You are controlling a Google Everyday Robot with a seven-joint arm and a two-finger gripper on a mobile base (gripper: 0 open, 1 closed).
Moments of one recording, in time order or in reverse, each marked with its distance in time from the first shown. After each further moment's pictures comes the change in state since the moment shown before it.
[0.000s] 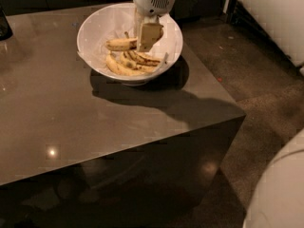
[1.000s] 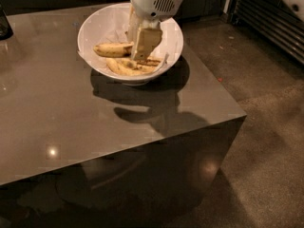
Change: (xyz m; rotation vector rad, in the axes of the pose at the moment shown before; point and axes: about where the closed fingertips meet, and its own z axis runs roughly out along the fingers) arm -0.028 0.055 -0.039 0.018 -0.077 -0.007
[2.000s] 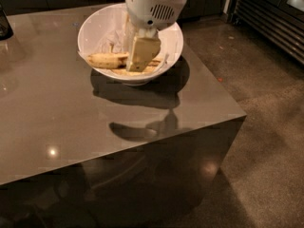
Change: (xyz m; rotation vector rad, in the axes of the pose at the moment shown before) arm -0.021 0.039 -0.013 -0.029 -0.013 0.018
